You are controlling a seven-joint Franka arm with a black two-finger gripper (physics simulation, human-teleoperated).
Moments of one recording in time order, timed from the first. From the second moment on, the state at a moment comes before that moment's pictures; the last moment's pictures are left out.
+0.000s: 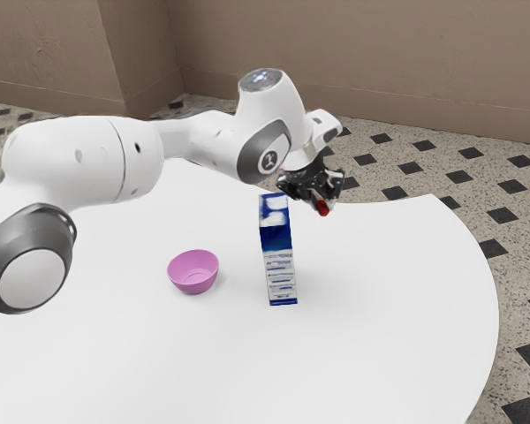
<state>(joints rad) -0.37 0.59 0.11 -1.40 -0.08 2.36 -0.44</state>
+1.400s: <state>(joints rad) -0.56 0.33 0.33 -1.45 -0.05 2.19 -0.43</state>
